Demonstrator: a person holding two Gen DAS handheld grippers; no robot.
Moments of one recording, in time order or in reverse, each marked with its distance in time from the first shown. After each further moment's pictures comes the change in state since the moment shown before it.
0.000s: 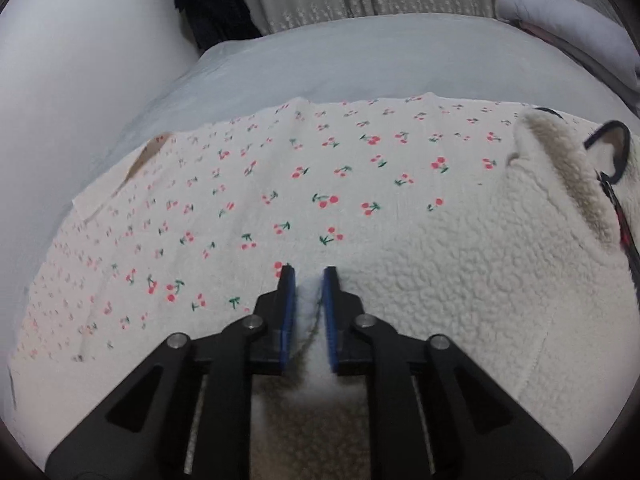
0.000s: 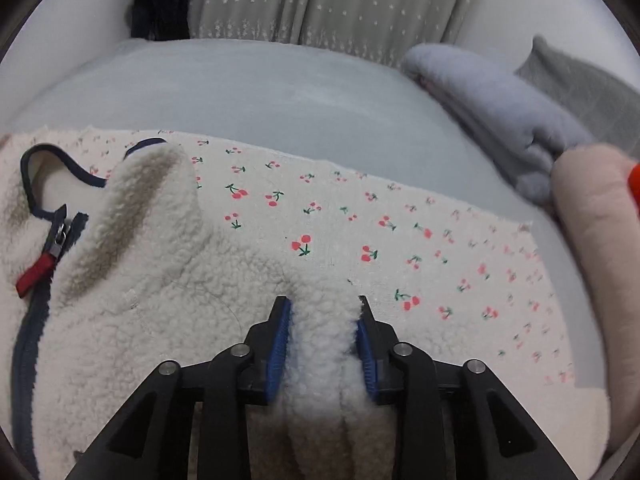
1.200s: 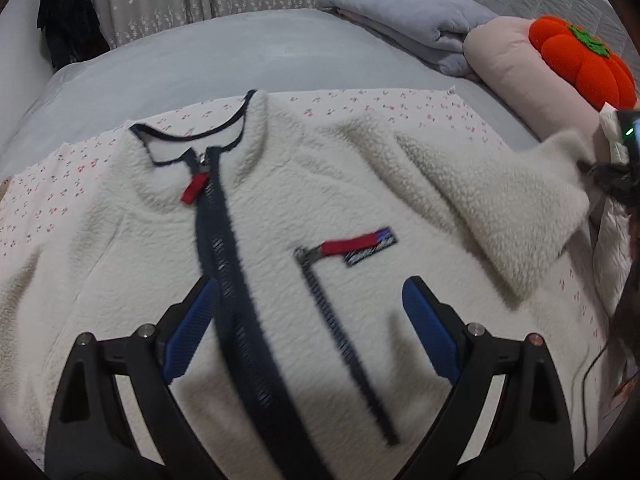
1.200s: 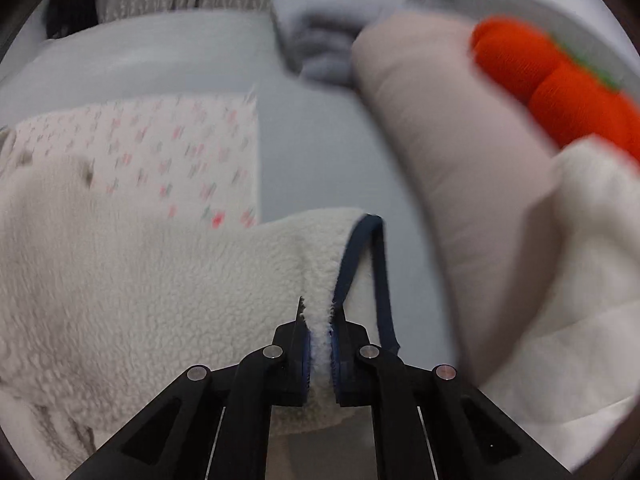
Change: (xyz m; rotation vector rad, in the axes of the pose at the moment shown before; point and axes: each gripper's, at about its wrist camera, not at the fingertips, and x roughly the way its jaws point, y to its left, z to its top) left arm -0.158 -0.200 -0.021 0.138 0.037 -0.516; right arm -0.103 -0.268 -0.101 0.141 0.109 -0.298
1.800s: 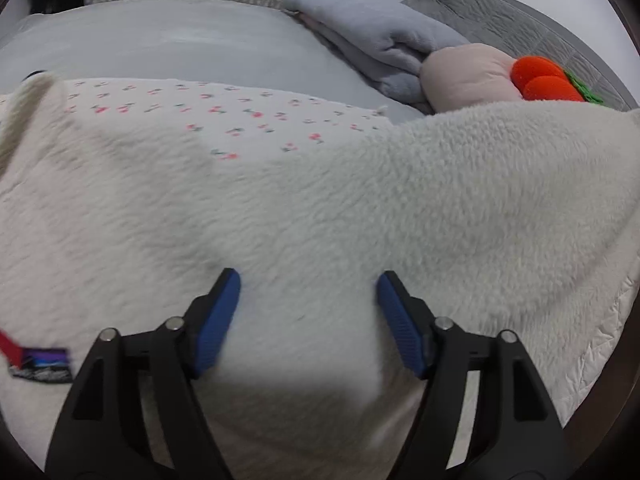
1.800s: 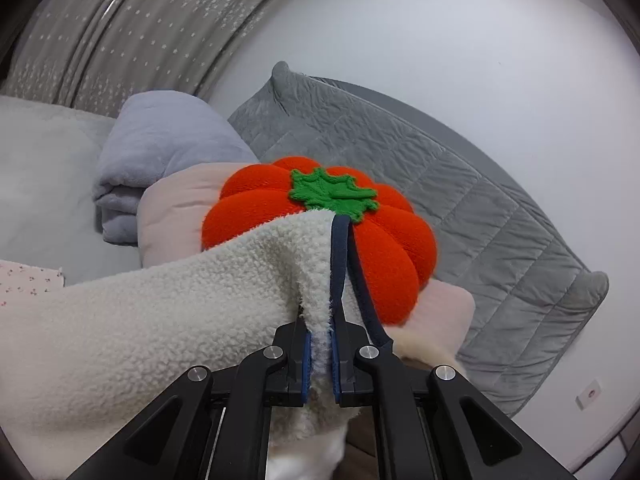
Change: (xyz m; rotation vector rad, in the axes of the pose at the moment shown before) left arm 0.112 -0.135 0.047 -0.190 -0.058 -0.264; right arm -0.120 -0.167 0.067 0.125 -0.228 -0.424
